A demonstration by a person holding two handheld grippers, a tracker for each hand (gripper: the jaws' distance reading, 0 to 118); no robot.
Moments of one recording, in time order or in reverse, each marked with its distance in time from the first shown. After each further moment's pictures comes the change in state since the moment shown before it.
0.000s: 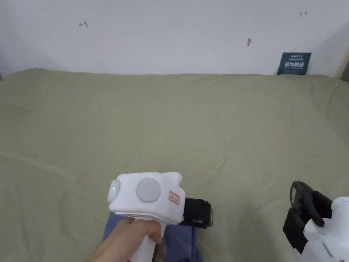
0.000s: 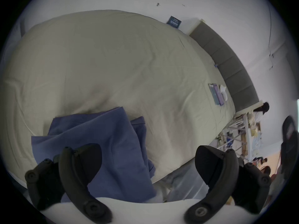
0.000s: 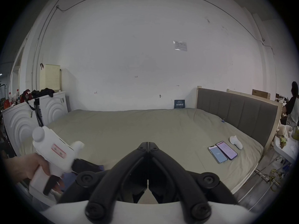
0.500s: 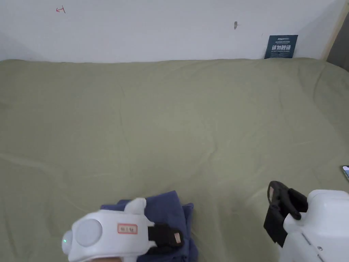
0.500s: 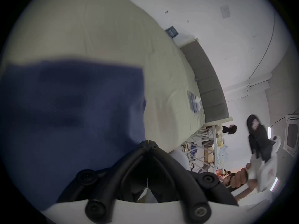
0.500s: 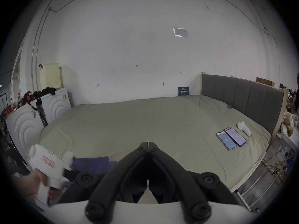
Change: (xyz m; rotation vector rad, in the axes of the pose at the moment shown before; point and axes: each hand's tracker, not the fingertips) left arm -0.071 -0.074 -0.030 -0.010 -0.341 0.203; right arm -0.005 -0.024 -0.019 -0.112 0.046 -0.054
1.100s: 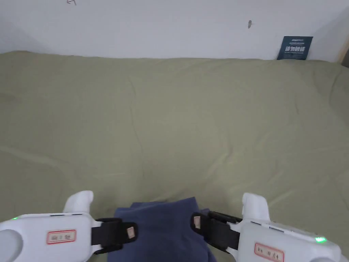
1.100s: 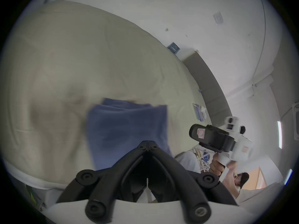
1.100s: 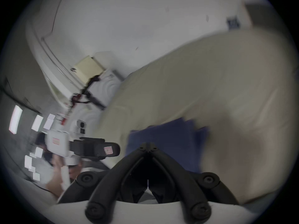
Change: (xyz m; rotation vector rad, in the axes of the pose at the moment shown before) left arm -0.028 0.014 0.155 0.194 0.135 -0.075; right arm -0.042 -0.054 -0.134 -0.563 0.731 -0.414
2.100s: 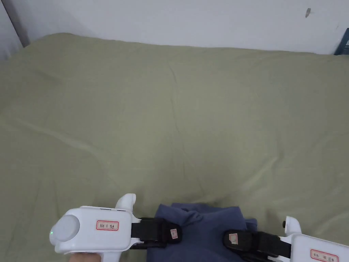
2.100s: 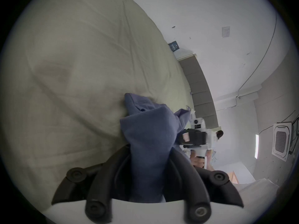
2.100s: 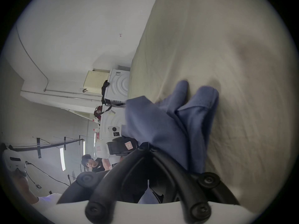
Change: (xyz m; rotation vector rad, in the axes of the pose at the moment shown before) left arm -0.093 0.019 -0.086 -0.109 -0.225 0.139; right arm 0.103 -0.006 -0.052 -0.156 0.231 -0.405
